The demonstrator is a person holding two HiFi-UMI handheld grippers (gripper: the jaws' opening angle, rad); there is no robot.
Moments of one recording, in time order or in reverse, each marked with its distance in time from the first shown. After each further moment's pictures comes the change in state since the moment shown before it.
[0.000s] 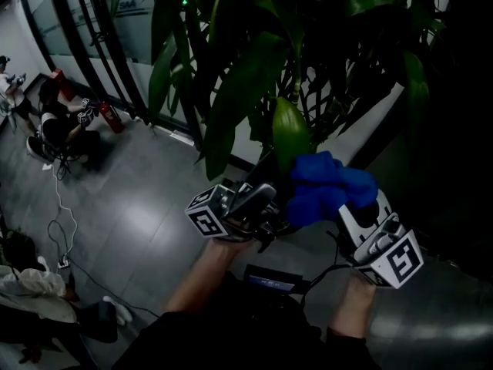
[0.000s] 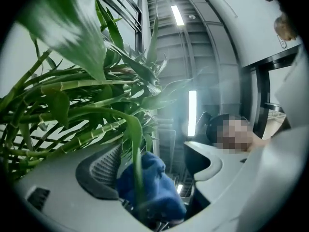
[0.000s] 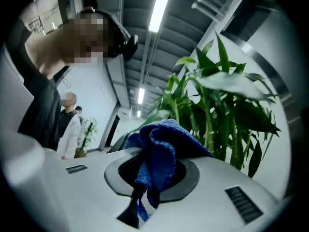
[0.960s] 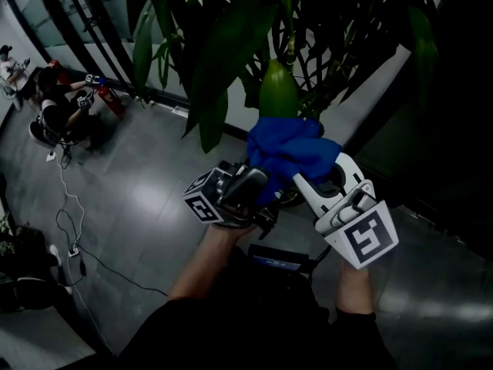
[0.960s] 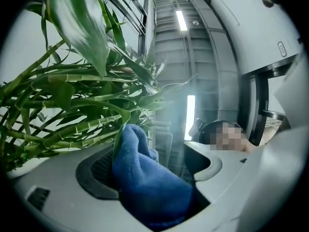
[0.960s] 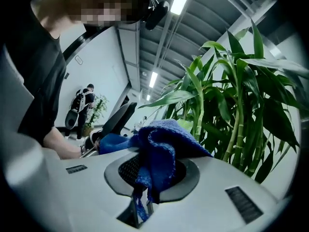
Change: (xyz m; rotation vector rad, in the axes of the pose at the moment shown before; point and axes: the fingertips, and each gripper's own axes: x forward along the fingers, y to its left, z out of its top) left arm -0.010 -0.022 -0.010 -0.057 -0.042 -0.043; right arm 0.043 0.045 -0.054 -0.237 0.231 0.100
